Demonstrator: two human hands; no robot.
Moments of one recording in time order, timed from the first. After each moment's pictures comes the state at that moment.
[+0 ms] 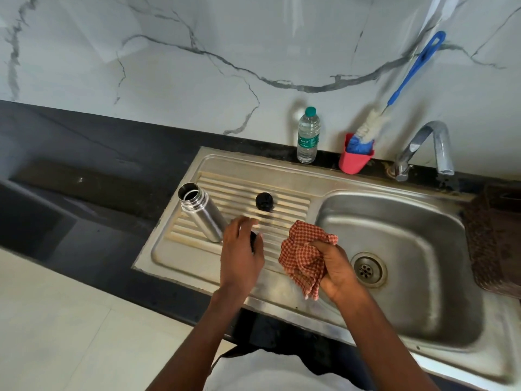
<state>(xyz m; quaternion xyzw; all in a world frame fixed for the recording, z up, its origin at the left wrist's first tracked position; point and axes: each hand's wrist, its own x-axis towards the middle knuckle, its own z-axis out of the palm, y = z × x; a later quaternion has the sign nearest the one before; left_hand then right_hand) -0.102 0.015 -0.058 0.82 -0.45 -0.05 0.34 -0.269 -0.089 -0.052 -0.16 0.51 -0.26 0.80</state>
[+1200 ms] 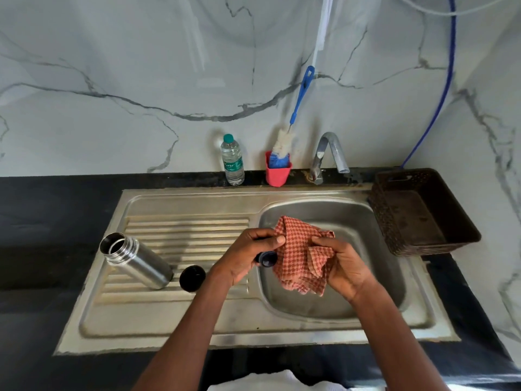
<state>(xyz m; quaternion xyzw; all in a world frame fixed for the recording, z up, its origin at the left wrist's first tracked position) -0.157 -0.092 -0.018 0.49 -0.34 -0.68 0.44 -0.376 -0.117 0.005 -0.18 0.41 -0.37 0.81</state>
